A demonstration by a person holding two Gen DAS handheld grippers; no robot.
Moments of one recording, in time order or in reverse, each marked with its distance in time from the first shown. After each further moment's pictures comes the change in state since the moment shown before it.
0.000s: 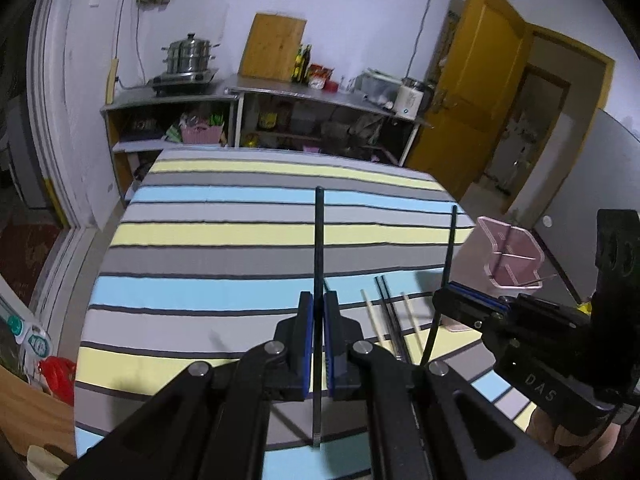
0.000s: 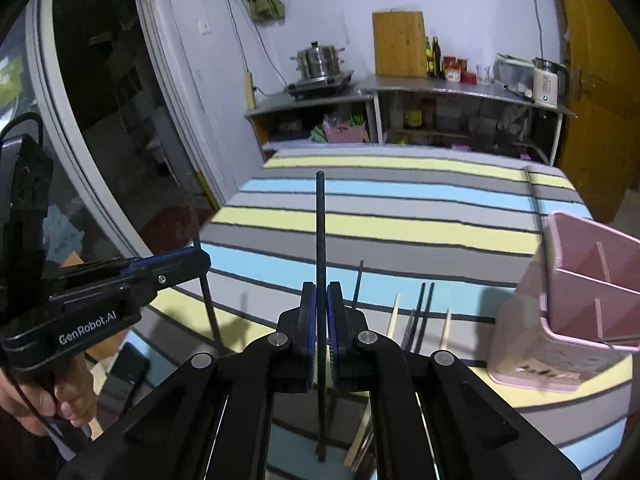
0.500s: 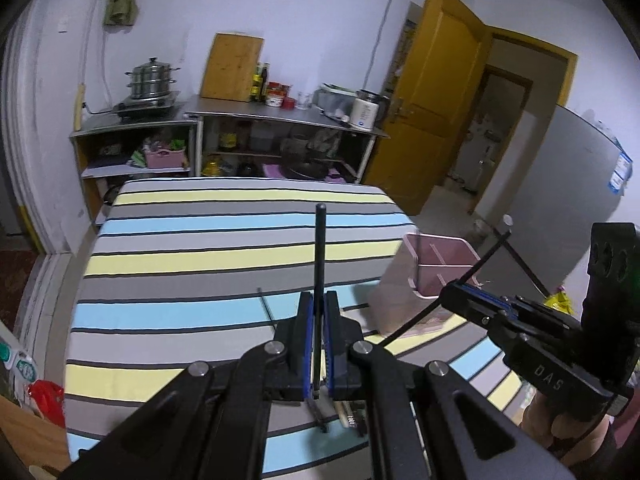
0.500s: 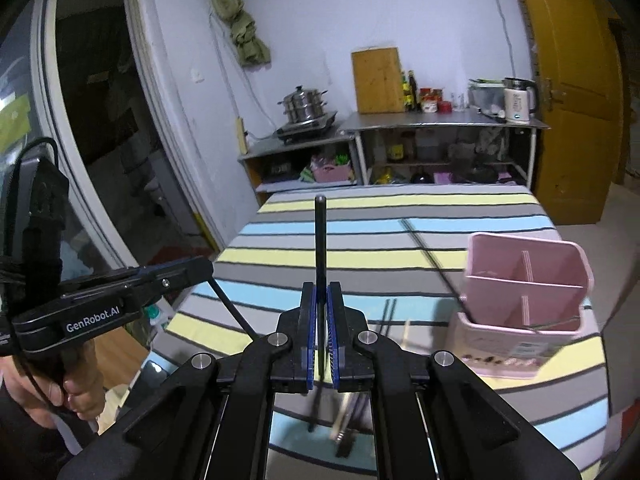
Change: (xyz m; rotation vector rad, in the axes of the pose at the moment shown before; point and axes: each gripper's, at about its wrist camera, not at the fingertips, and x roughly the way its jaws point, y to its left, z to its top) left arm -0.029 -0.052 0.020 0.064 -0.031 -0.120; right arm -0.085 -0.030 0.000 0.067 -0.141 -0.021
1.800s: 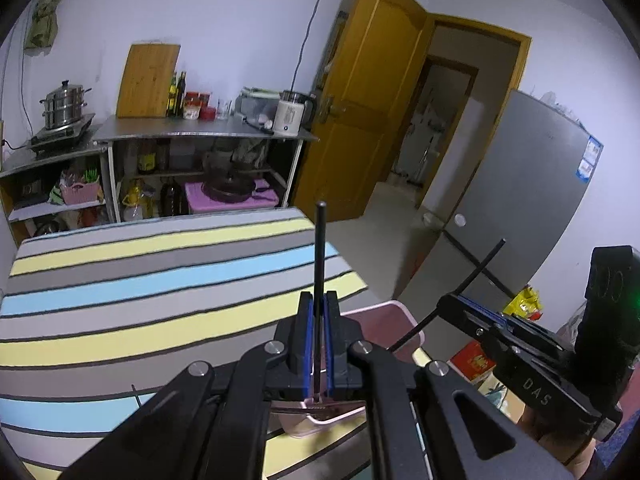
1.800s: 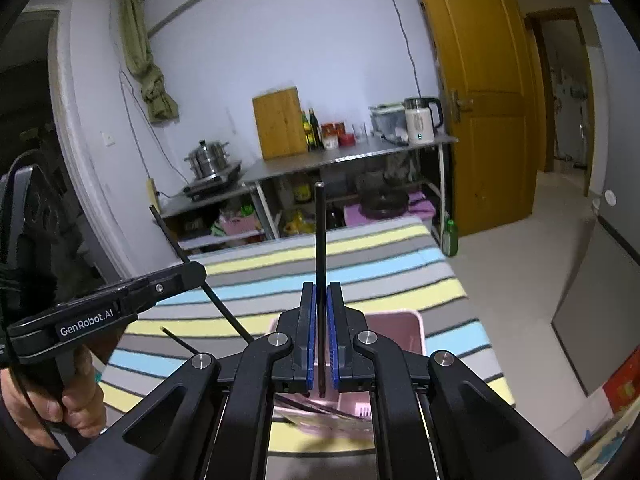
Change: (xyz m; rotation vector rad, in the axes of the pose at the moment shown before) left arm 0.116 -0.105 0.073 0.106 -0.005 -0.184; right arm -0.026 -0.138 0.045 0.146 -0.130 -0.248
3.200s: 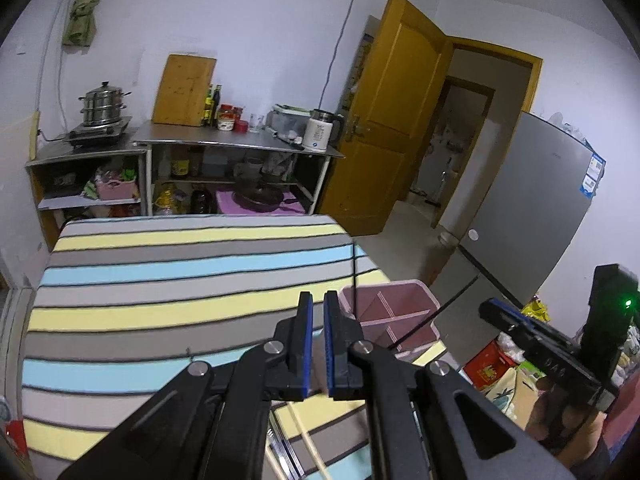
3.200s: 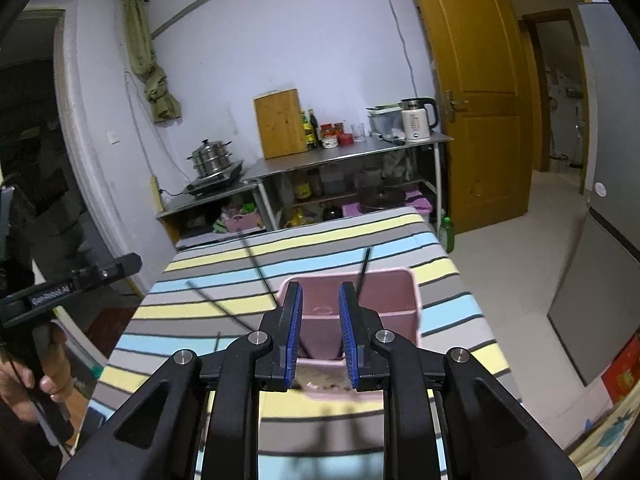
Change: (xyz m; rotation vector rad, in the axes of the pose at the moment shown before) left arm -0.086 0.037 -0.037 -0.051 -0.076 0.073; right arm -0.049 0.012 -0.032 -0.005 -0.014 0.004
